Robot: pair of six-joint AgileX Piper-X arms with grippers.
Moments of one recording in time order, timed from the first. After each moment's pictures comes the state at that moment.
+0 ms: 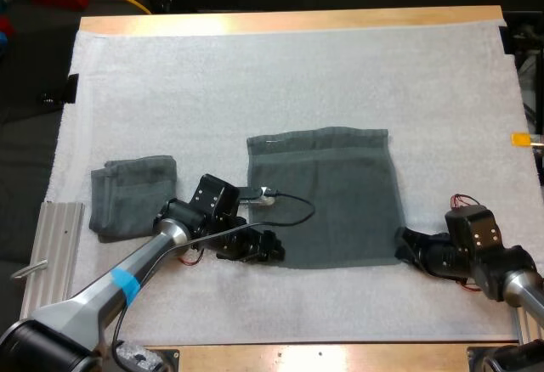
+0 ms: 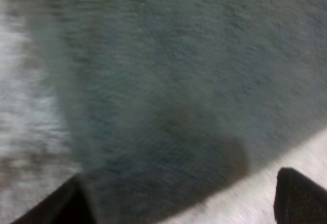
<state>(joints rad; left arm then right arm) -0.43 1.45 -0.63 0.60 0.55 -2.09 0.30 1.16 -0.30 0.33 -0.40 -1.02</state>
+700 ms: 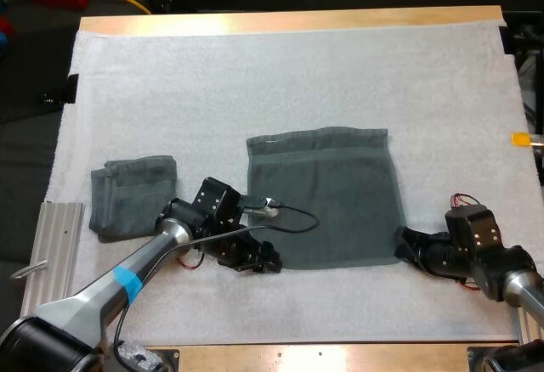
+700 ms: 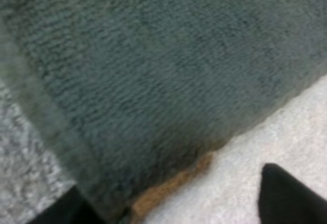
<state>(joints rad) -0.43 1.45 -0.63 0.68 0.54 -1.96 0.30 1.16 -0.30 0.32 -0.40 -1.02</state>
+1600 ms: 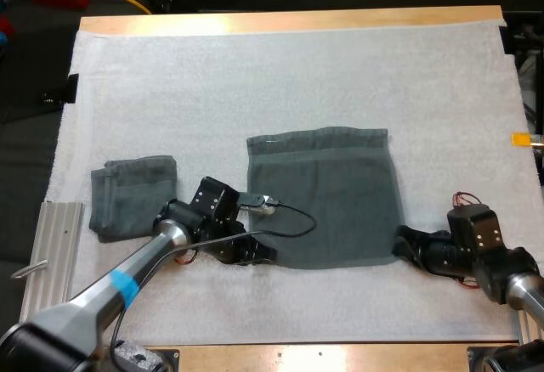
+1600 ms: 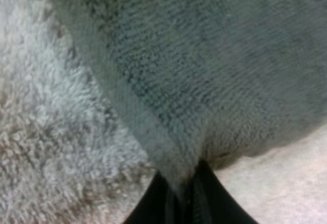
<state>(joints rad) -0.43 1.39 -0.63 0.67 0.43 -1.98 0.30 1.09 -0.30 0.32 -0.44 -1.02</state>
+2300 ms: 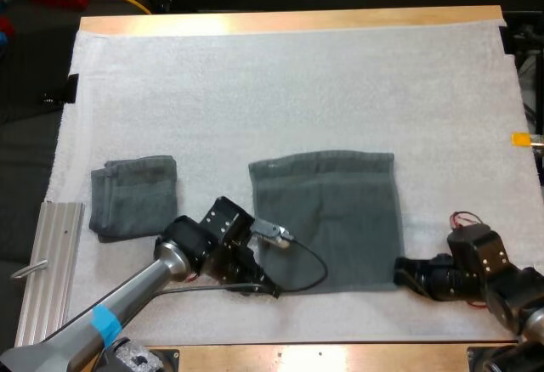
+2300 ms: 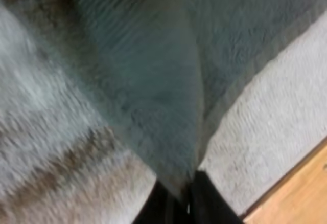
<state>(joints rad) -0.61 1.26 -0.63 0.92 0.44 -1.95 0.47 0.81 -0.30 0.67 -0.41 -1.06</state>
